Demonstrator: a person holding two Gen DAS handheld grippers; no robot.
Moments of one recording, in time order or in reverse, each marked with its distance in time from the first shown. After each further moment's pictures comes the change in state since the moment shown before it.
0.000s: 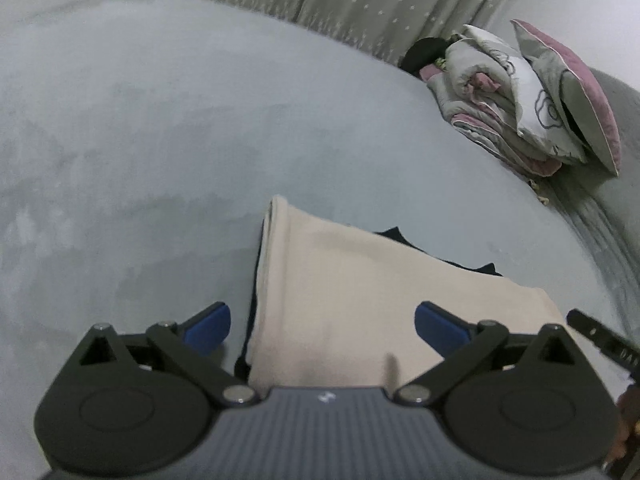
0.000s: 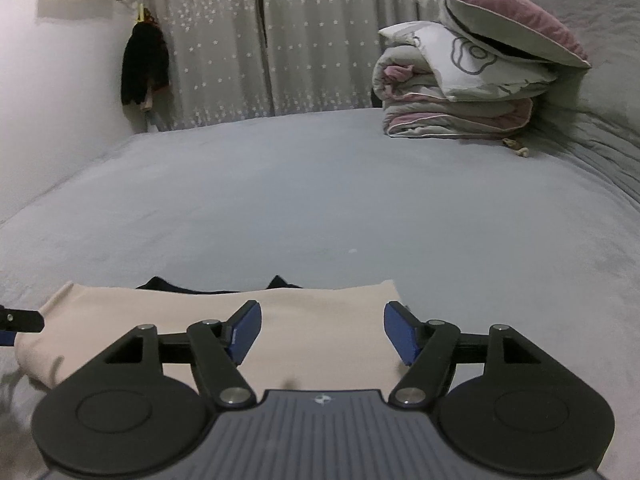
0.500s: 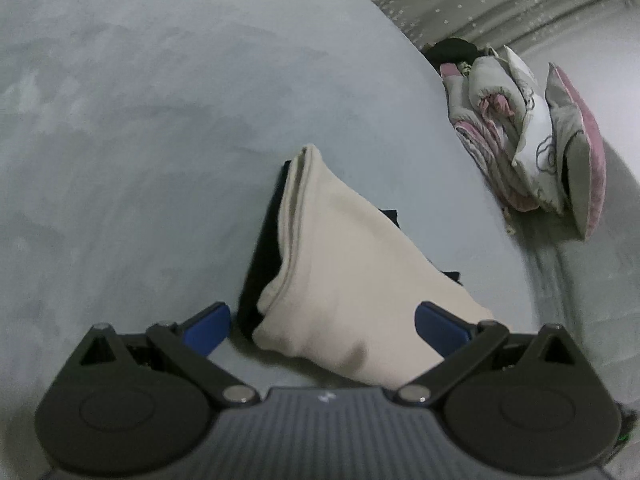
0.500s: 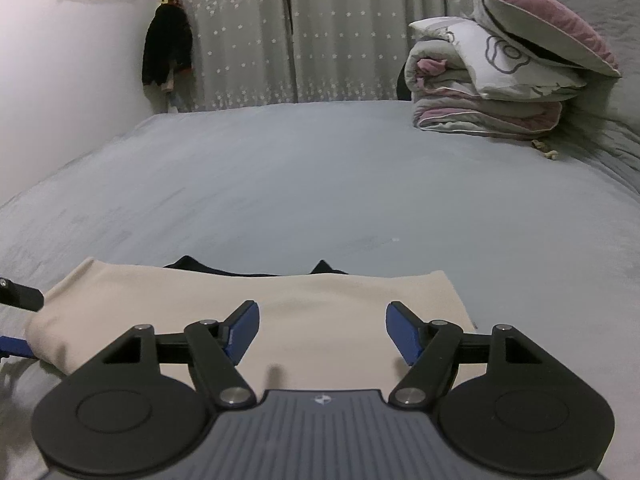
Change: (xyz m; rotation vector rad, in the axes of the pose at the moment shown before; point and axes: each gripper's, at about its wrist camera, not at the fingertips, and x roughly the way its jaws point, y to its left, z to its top) left arm 0.012 0.062 0.000 -0.332 0.155 -0.201; right arm 0.013 0.030 -0.007 -0.051 0.030 0.043
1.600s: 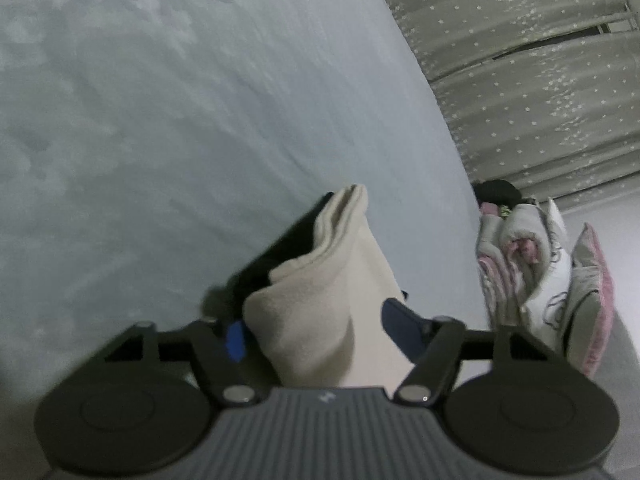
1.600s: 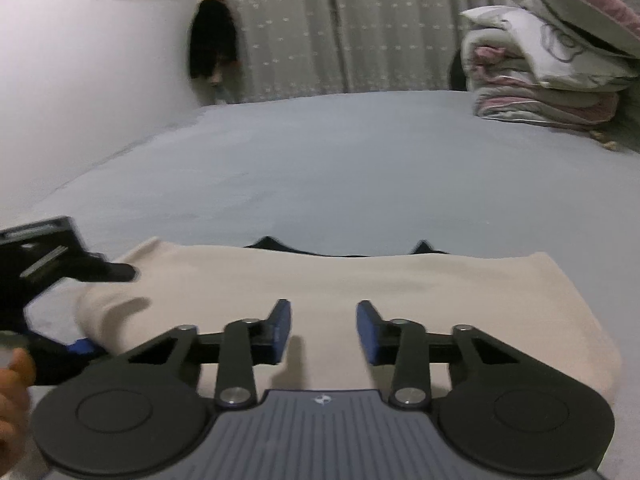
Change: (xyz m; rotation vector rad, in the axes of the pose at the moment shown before) left arm 0.040 -0.002 -0.045 -0.343 -0.350 0.065; right arm 0.021 0.041 -0.012 -0.019 0.019 0.190
